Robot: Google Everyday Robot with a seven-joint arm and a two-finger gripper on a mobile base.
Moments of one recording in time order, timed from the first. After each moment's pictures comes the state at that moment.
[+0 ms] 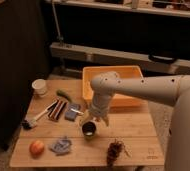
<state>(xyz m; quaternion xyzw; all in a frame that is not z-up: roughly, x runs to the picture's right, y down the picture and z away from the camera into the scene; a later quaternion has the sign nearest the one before) 0.005 0.172 0.728 -0.39 0.22 0.62 0.65</state>
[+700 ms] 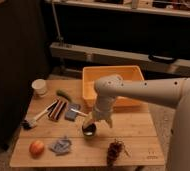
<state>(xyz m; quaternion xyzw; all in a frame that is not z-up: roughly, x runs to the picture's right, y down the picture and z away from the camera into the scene) 0.021 0.189 0.740 -0.39 0.23 0.62 0.64</state>
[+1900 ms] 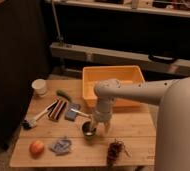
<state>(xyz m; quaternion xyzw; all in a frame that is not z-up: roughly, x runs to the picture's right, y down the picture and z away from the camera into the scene) 0.024 0.218 0.770 -0.41 0.27 0.61 0.62</state>
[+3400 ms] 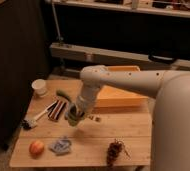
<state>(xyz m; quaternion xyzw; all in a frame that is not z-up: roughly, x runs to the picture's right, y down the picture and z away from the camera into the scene) -0.085 0.121 0.737 -0.42 0.17 0.62 0.64</state>
